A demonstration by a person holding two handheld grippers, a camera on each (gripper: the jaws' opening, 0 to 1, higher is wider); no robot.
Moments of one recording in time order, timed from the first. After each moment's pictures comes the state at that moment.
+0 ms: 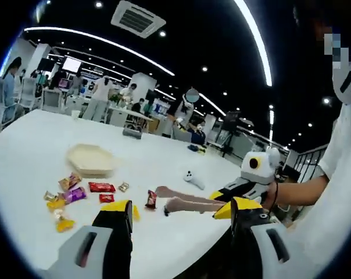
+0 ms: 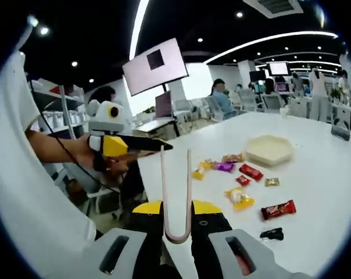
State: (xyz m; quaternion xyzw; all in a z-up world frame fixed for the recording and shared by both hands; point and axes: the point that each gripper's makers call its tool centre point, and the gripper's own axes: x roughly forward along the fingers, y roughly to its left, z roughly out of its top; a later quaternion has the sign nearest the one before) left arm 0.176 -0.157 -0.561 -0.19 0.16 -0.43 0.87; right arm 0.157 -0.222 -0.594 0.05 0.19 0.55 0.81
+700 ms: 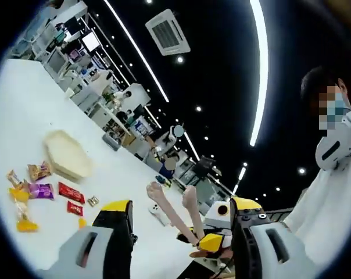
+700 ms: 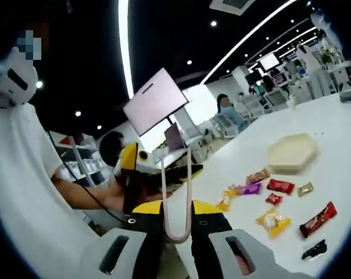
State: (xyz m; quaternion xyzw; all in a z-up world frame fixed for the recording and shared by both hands) left arm 0.232 -0.126 -0.524 -0.40 0.11 -0.46 0.78; right arm 0.191 -0.158 -0.559 0.21 0.17 0.56 0.78
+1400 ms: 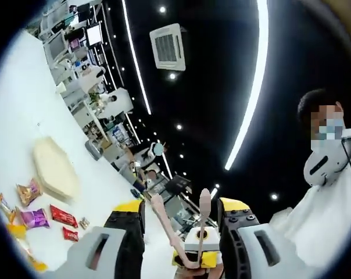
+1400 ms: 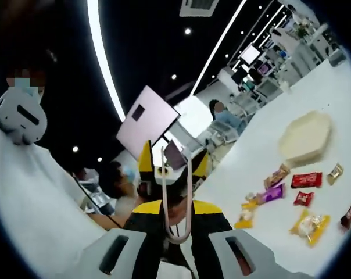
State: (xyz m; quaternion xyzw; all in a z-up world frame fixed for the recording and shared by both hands) left arm 0.287 -0.080 -0.516 -0.48 0.08 -0.51 0.71; right arm 0.229 -0.104 -0.557 0.33 0.18 0.52 0.77
